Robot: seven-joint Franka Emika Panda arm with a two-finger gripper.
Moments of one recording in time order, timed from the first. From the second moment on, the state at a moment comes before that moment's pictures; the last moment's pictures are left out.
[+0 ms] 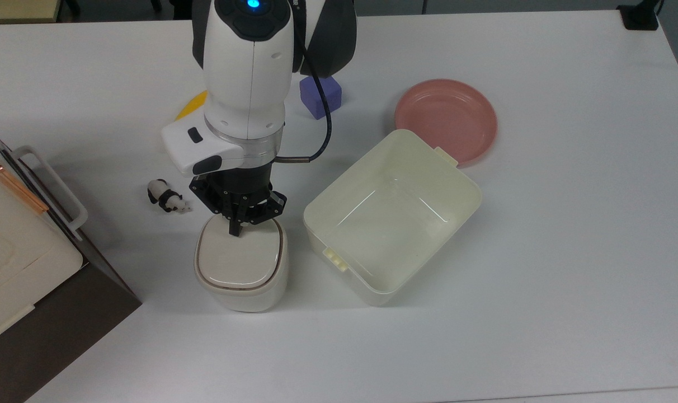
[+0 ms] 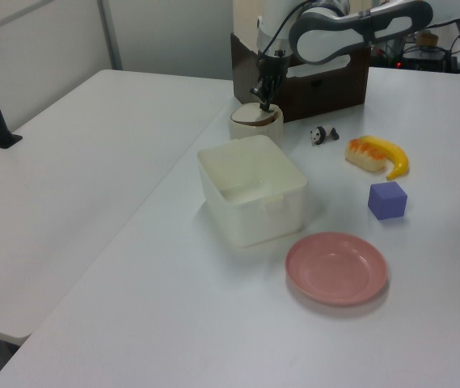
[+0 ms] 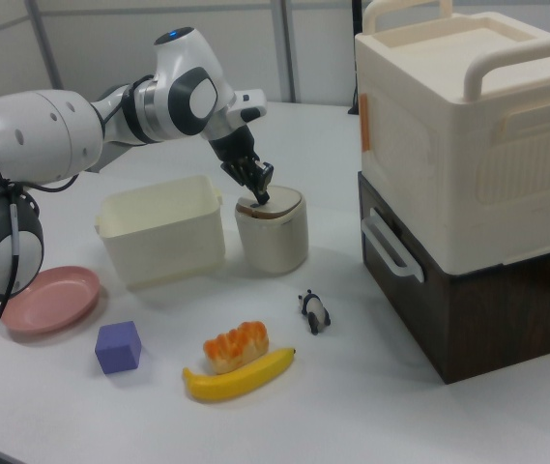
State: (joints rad) arm -0.14 0.60 0.19 -1.22 -0.34 2.05 0.36
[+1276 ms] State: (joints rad) arm -0.14 0.58 0.19 -1.23 -0.35 2.04 0.34
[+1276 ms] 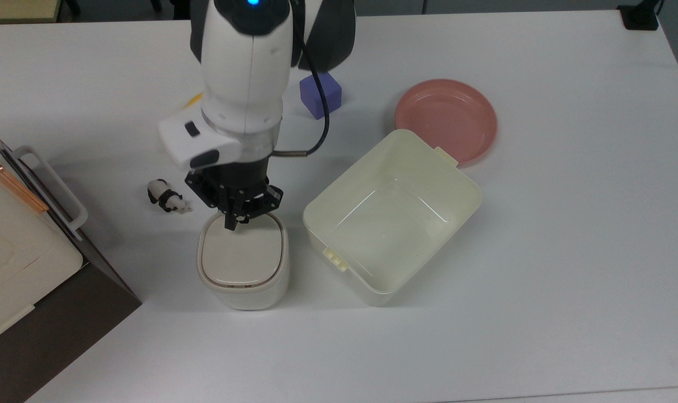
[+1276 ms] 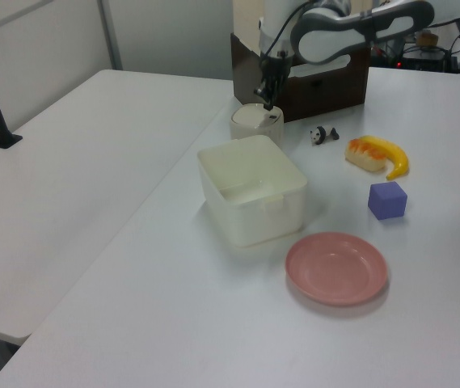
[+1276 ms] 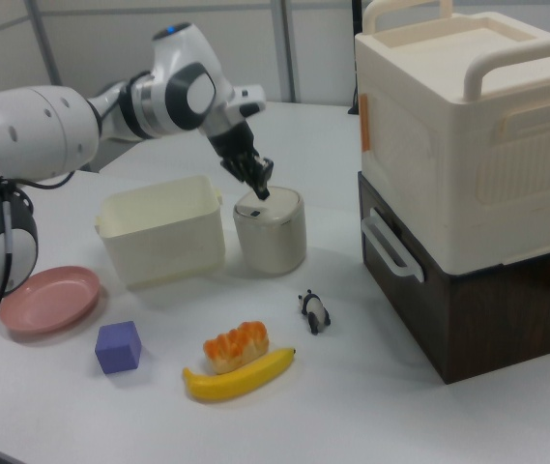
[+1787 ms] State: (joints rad) arm -0.14 0.37 0.19 -1.21 -0.21 1.86 0.28
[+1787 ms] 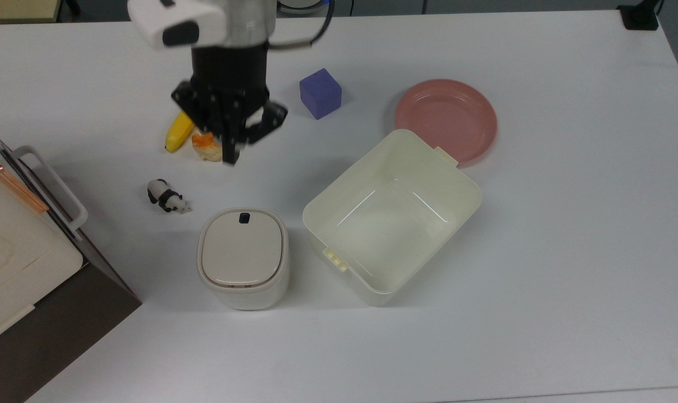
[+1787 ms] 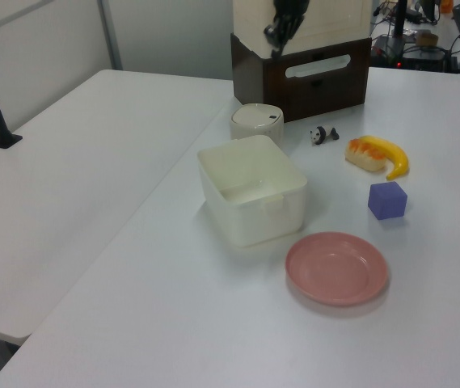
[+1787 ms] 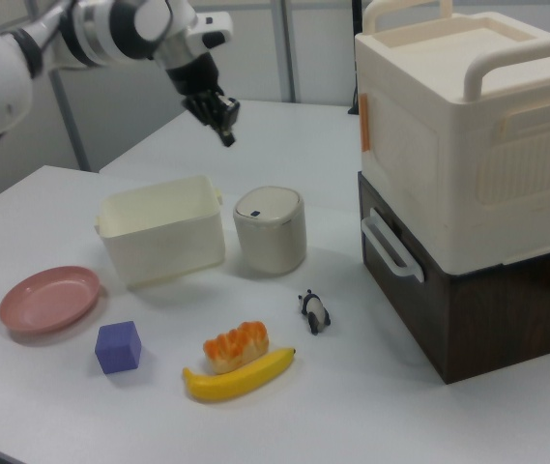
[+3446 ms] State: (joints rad) arm -0.17 0.23 0.19 -1.27 -0.01 1.57 0.05
